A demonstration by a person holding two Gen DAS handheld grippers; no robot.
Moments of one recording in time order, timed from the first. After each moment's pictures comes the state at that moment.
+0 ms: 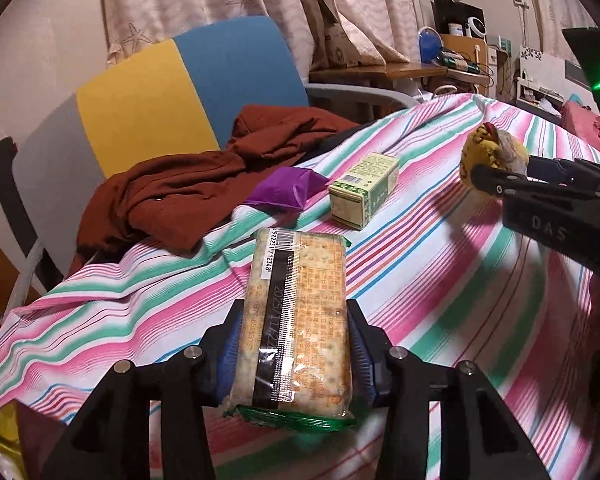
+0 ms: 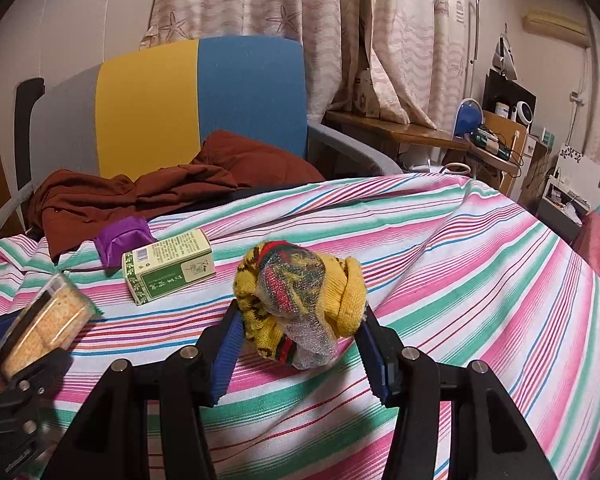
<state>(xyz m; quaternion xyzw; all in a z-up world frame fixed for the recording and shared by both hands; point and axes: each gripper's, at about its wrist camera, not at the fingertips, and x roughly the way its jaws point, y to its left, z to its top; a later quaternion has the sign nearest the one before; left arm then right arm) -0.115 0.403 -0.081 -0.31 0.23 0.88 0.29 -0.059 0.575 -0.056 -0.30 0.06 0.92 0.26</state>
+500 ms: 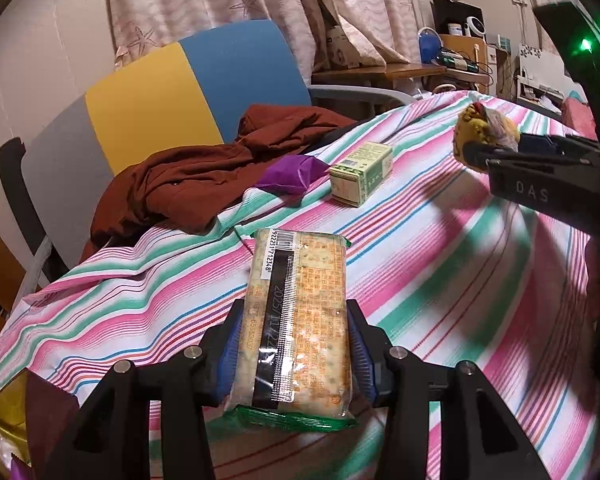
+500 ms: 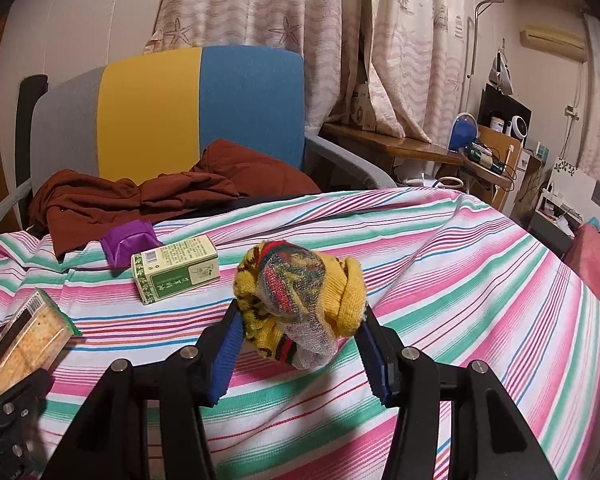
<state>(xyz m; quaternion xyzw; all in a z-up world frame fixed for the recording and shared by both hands) -0.093 0.387 -0.084 -0.30 0.24 0.88 0.29 -0.050 0.562 -0.049 -0.29 0.03 0.92 0.27</state>
